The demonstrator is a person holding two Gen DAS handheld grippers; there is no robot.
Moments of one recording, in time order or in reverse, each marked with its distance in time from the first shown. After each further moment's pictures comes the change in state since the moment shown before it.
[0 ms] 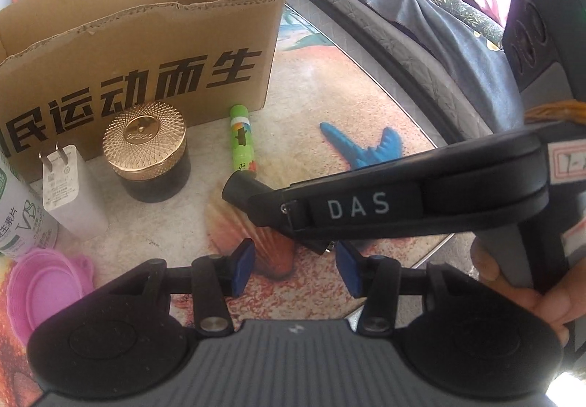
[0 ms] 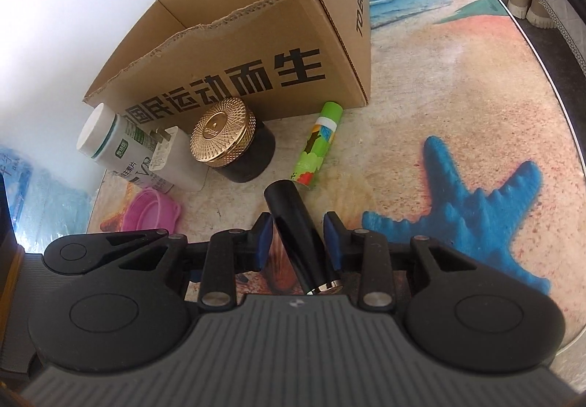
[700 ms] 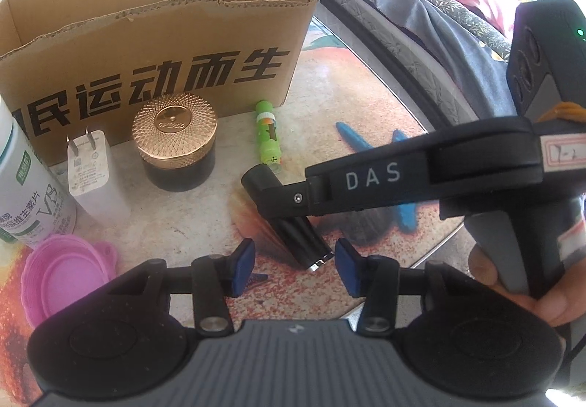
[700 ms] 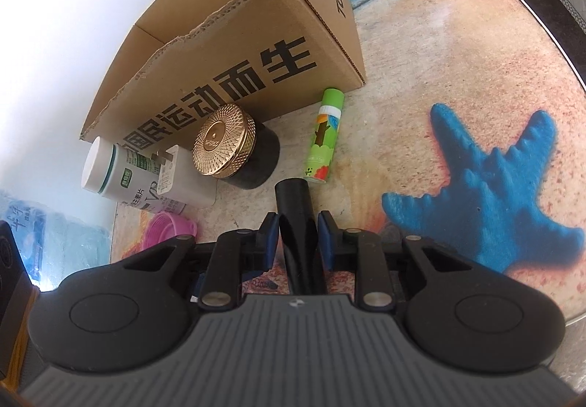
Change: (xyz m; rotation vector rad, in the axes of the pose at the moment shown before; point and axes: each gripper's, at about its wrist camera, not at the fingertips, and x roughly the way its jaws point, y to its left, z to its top) left arm -0.008 0.012 -0.002 -0.037 0.007 -0.019; right arm 0.006 0.001 -0.004 0.184 0.002 0.025
